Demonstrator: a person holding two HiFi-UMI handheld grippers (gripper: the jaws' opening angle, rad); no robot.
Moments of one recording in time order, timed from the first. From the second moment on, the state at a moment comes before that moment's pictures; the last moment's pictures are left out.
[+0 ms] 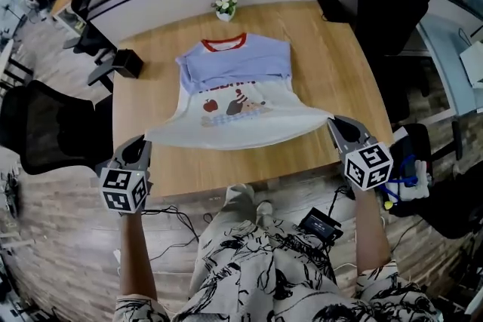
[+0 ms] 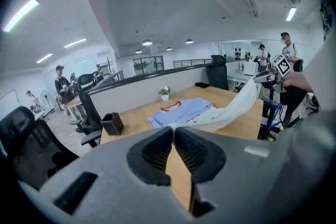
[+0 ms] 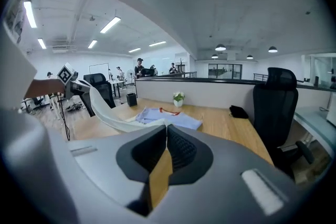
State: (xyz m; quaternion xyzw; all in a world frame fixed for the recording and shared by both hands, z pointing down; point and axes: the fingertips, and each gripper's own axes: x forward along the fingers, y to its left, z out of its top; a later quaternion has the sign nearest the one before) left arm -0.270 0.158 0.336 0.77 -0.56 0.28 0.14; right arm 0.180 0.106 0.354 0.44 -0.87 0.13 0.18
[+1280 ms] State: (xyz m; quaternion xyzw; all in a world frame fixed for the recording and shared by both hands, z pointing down) left arm -0.336 -0.223 0.464 0.74 -0.56 0.34 0.14; right arm 0.139 -0.278 0.449 0.48 -0.83 0.13 0.25
